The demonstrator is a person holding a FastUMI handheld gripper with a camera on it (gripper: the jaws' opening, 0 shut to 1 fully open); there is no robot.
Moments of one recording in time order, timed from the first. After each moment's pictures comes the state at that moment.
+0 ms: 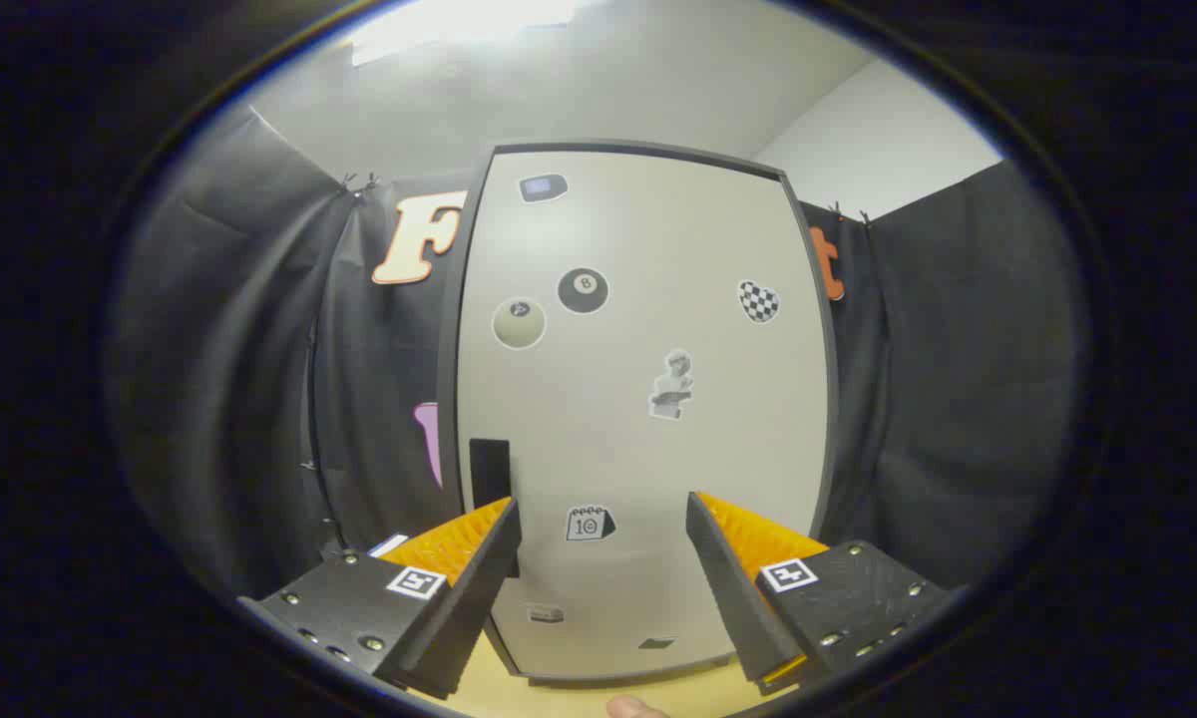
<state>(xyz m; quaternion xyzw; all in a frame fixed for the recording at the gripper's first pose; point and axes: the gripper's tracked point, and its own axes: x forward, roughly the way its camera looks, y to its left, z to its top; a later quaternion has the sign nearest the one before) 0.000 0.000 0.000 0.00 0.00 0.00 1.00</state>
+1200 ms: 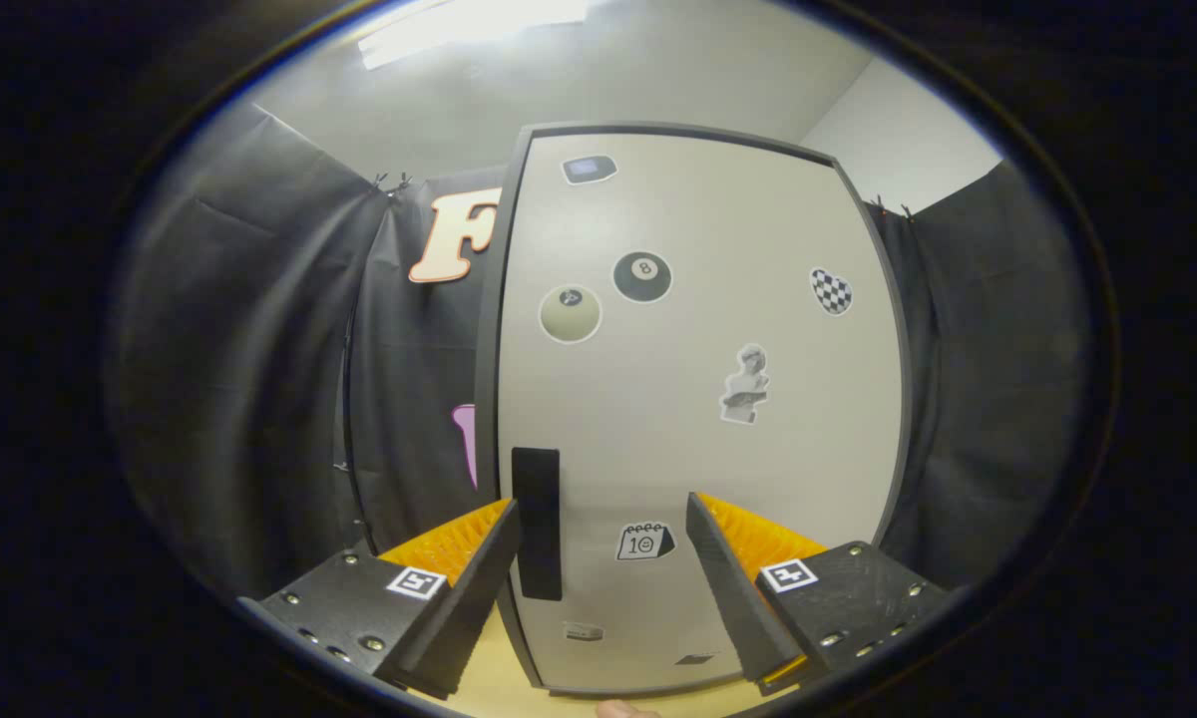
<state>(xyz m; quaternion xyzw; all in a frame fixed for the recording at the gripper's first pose) 0.038 0.036 -0.011 0.00 0.01 0.05 1.00</state>
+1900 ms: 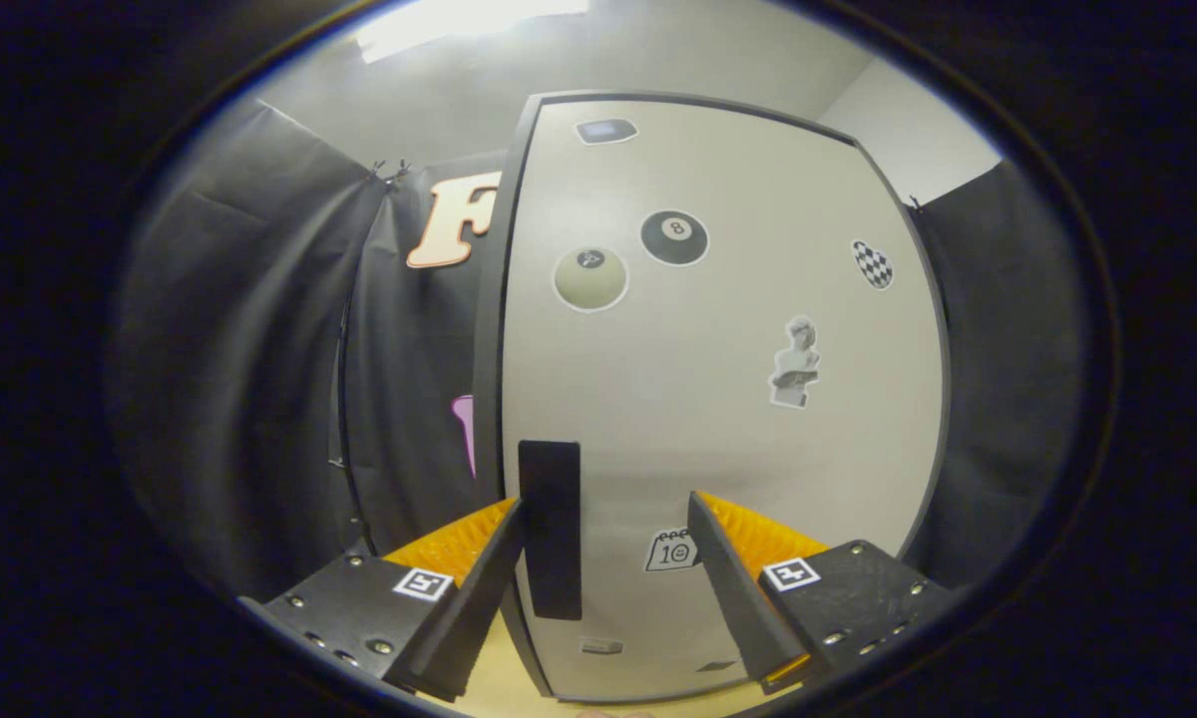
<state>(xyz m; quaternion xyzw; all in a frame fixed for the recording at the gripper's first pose) 0.067 0.057 -0.025 0.00 0.02 0.05 1.00</state>
